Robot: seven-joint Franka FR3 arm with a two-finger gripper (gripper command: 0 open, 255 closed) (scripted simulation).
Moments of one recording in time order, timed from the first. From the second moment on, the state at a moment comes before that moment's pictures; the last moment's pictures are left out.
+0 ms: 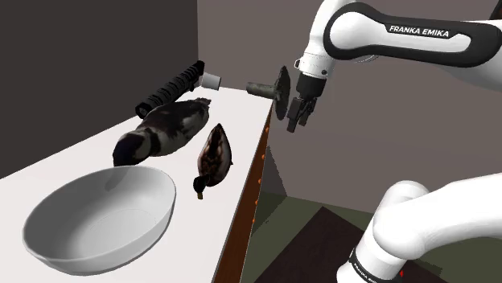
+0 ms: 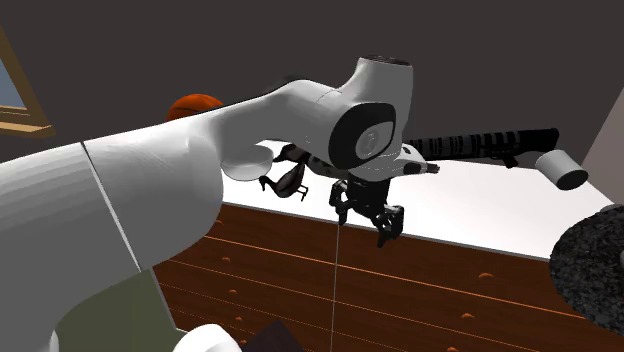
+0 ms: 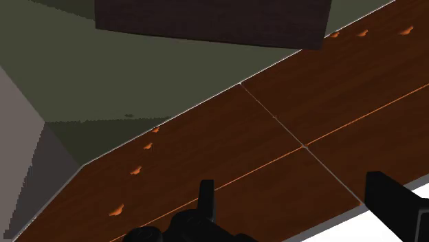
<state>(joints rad) 0.00 -0.74 0.01 -2.29 0.09 1.62 -0.13</state>
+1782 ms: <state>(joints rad) -0.07 -0.79 0.56 -2.28 0.40 2.15 0.63</state>
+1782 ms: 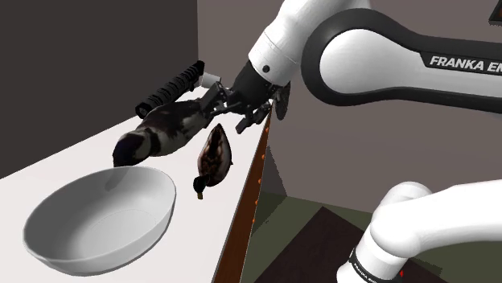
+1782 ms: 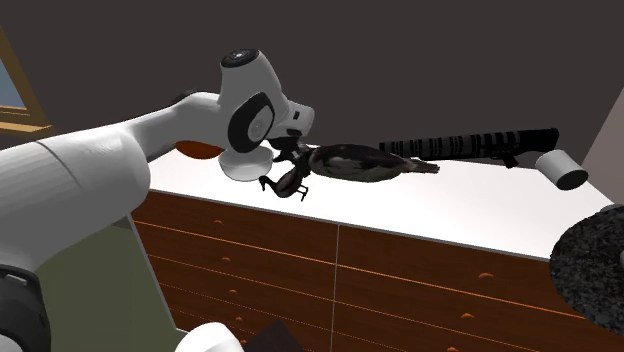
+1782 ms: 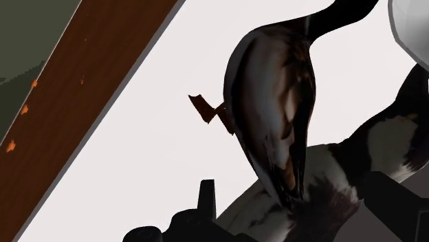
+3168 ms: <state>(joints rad) -0.08 -0.77 0.58 -2.30 0.40 2.20 0.63</state>
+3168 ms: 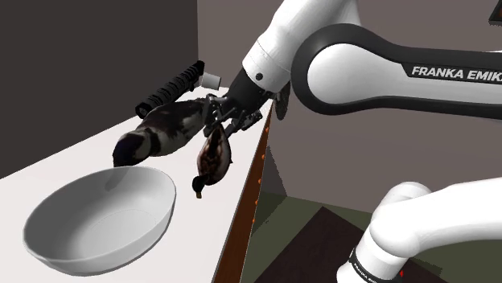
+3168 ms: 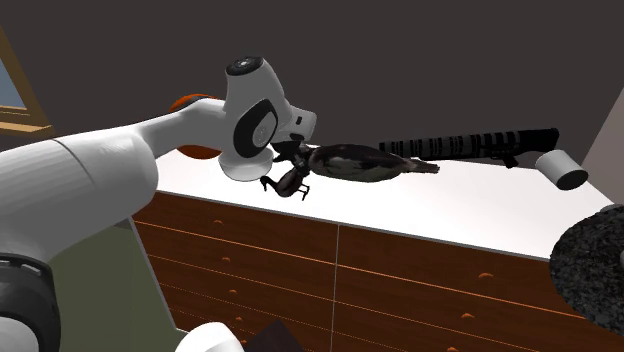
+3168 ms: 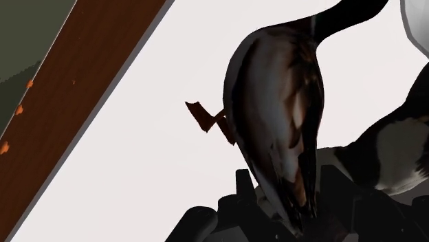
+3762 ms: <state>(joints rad) -0.10 -0.74 0.56 -2.17 0.37 2.09 0.64</state>
